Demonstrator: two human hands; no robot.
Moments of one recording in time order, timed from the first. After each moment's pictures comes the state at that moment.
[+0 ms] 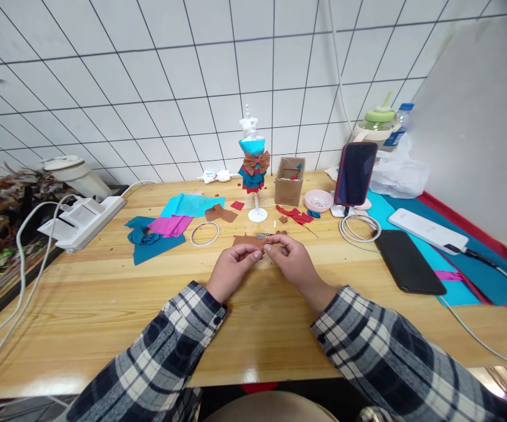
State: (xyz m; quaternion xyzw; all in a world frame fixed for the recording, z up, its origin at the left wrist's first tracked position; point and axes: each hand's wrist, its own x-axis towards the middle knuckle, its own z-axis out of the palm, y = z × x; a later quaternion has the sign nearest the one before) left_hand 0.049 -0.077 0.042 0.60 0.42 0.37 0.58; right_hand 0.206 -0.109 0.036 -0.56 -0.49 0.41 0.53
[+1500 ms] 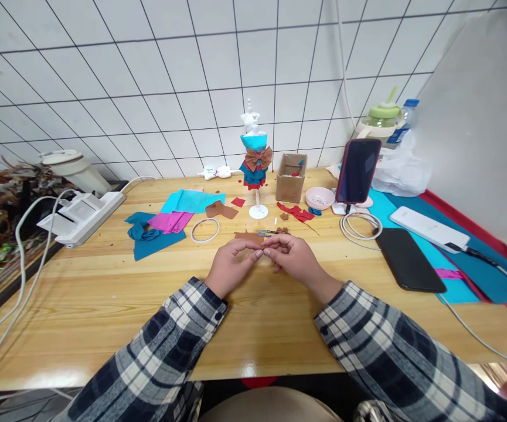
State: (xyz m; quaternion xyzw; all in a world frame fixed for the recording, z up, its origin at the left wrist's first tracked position) left_hand 0.043 -0.075 0.047 0.74 0.43 0.35 0.38; right_hand 0.213 -0.108 0.037 -0.50 -0.50 0.52 0.48
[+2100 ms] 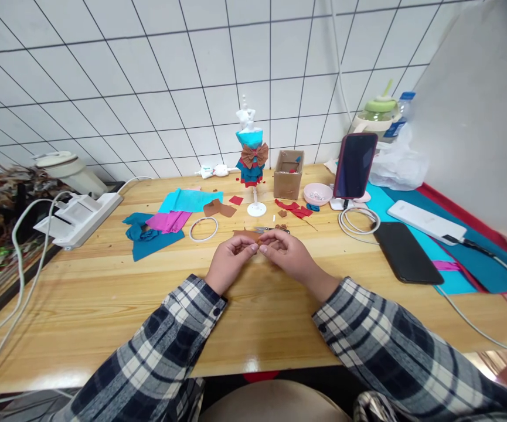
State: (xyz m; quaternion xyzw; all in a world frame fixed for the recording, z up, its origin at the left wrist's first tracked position) left_hand 0.047 -0.073 0.041 0.62 0.42 0.38 0.55; right_hand 0.209 -0.113 0.040 -0.52 -0.54 0.46 0.48
